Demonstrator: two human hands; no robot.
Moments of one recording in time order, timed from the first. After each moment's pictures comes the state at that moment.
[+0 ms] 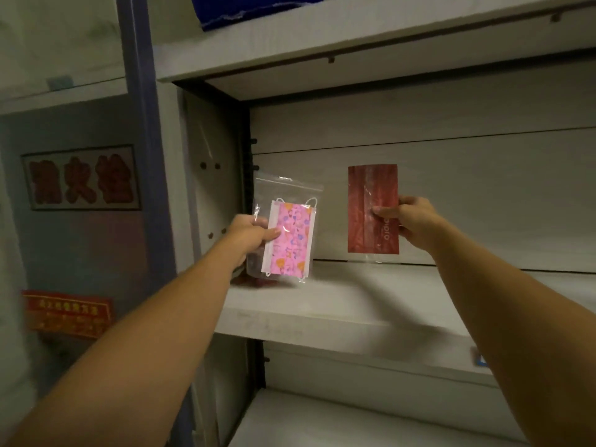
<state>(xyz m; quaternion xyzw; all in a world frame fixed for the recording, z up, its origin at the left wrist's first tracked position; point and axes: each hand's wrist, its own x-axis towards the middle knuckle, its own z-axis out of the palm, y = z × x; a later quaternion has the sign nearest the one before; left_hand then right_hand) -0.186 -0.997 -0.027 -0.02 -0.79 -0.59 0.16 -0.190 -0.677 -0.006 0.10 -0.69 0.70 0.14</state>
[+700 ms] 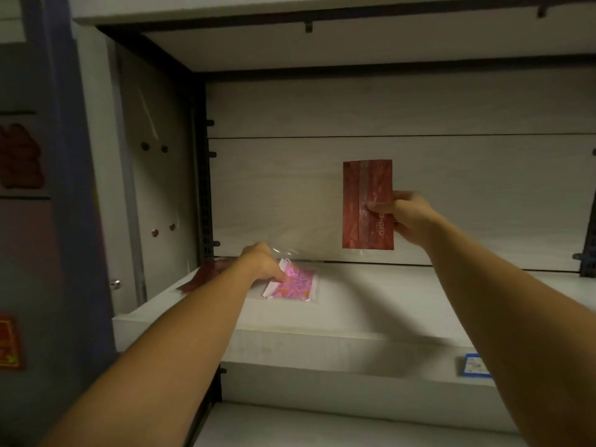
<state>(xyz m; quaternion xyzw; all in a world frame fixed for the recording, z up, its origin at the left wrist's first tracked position) -0.258 -0.930 -0.080 -0.01 -0.95 -0.31 0.04 -0.224 -0.635 -0.007 0.07 -0.70 0.69 0.18</state>
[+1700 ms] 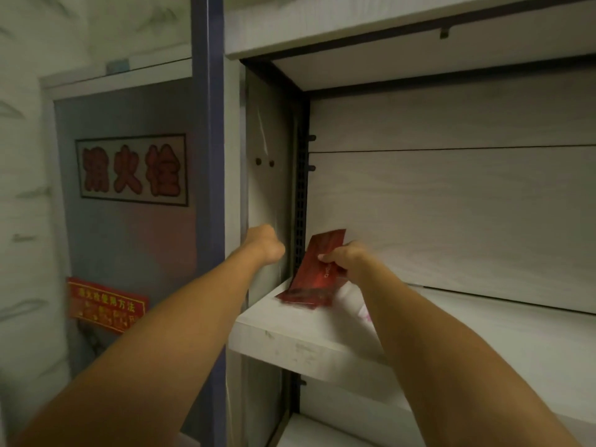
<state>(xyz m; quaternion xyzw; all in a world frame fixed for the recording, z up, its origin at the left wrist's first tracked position) -0.251 -1.095 -0.033 0.10 -0.94 -0.23 0.22 -0.296 -0.911 -0.055 0.02 -0.78 0.63 -0.01</state>
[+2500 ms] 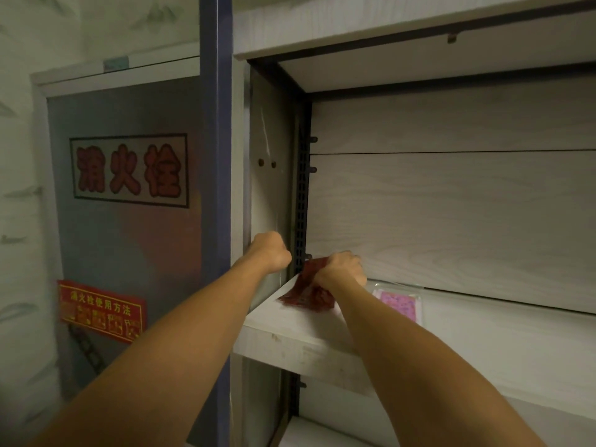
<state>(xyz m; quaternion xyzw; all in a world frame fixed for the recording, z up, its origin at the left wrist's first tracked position) -0.245 -1.094 -0.043 0.04 -0.94 -0.27 0.20 -0.285 -0.947 -0.078 -0.11 -0.95 0.27 0.14</state>
